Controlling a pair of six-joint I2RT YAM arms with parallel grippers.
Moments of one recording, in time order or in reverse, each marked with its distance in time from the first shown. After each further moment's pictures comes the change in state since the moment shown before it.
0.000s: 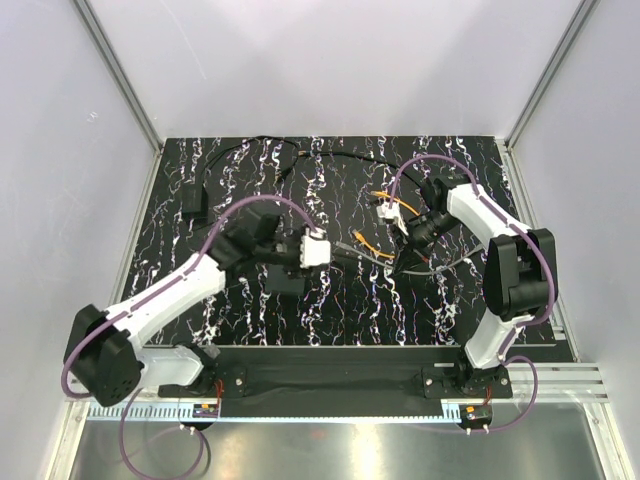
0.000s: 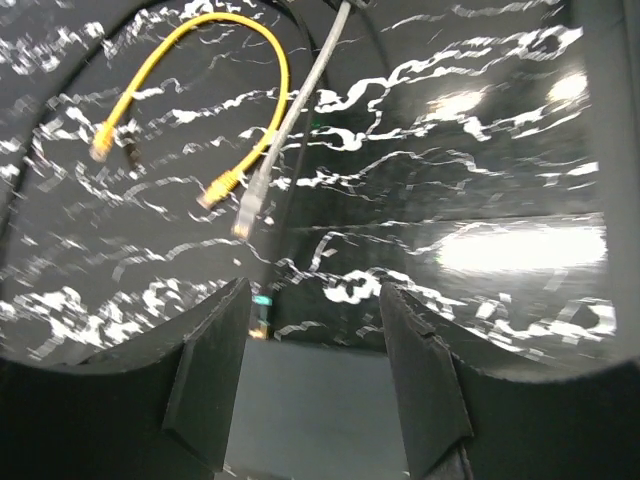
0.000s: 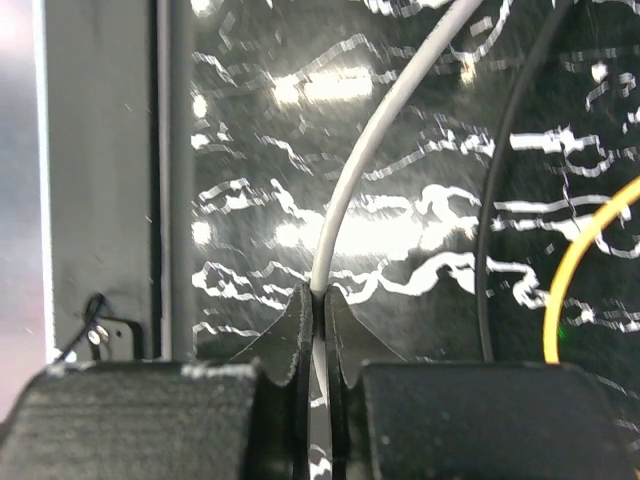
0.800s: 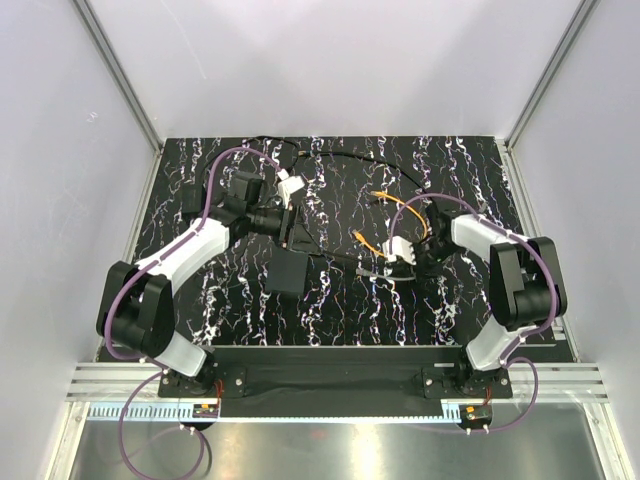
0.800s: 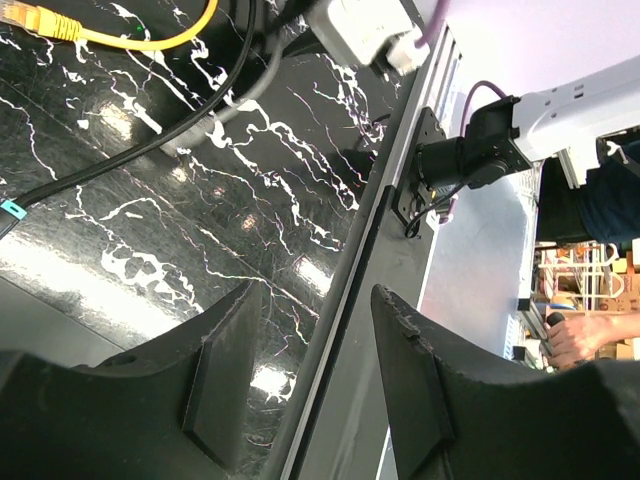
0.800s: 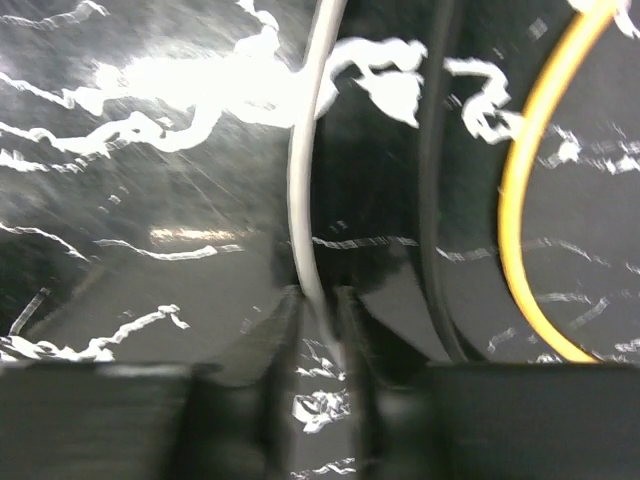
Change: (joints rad) left arm 0.270 0.291 0.110 0.063 0.387 -1.015; right arm -0.054 -0.066 -0.350 0.502 0.404 -0.133
